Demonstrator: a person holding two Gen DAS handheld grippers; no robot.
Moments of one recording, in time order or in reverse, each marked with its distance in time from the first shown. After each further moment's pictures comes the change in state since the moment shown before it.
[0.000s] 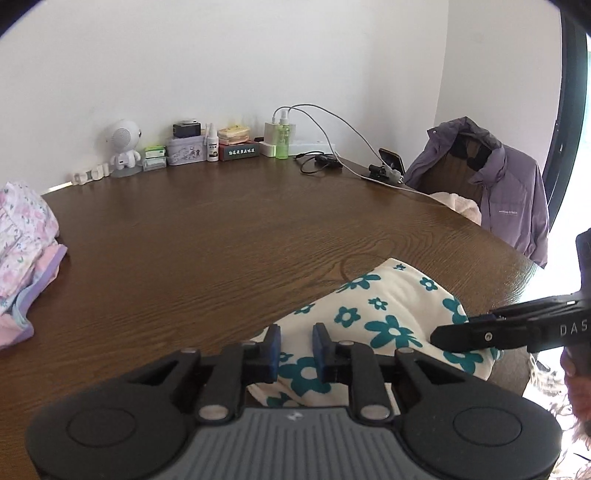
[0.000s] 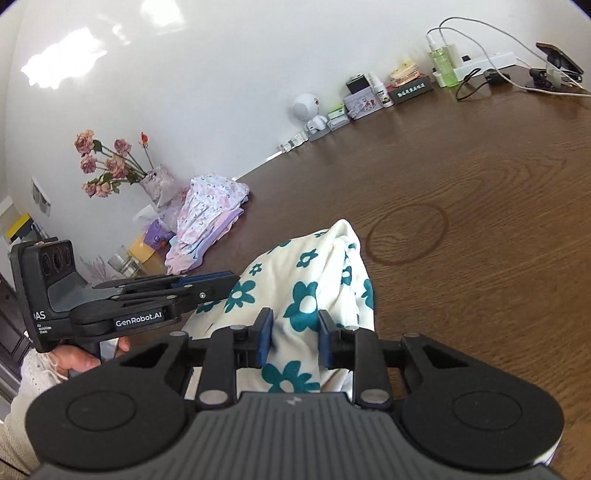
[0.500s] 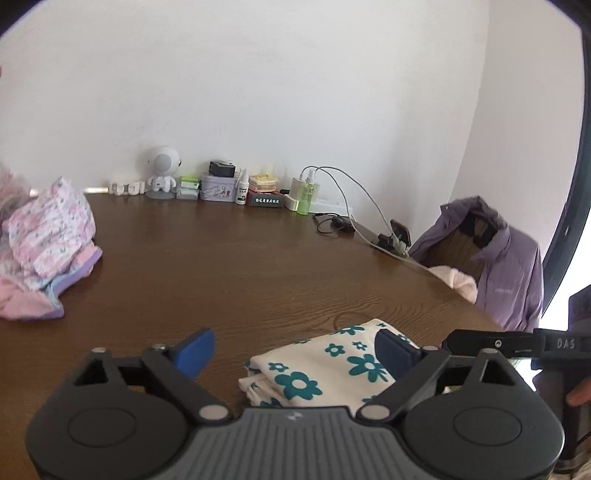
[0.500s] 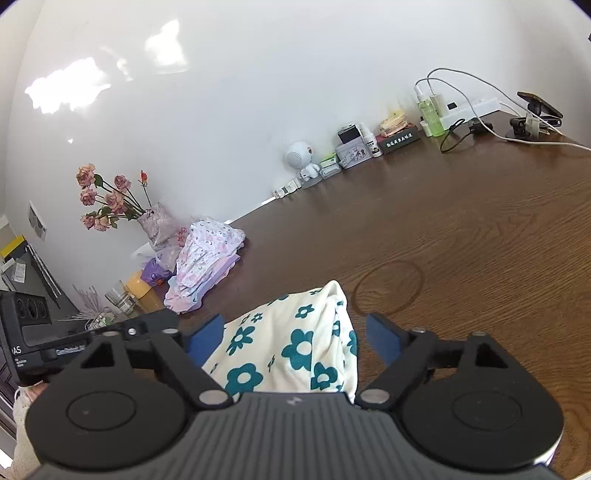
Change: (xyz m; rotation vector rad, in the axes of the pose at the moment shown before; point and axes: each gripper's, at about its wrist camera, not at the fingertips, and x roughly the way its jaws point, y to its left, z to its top) left arm -0.062 0.011 -0.007 -0.295 -0.141 -0.038; right arm -0.041 0.006 0.021 -0.025 -0.118 -0.024
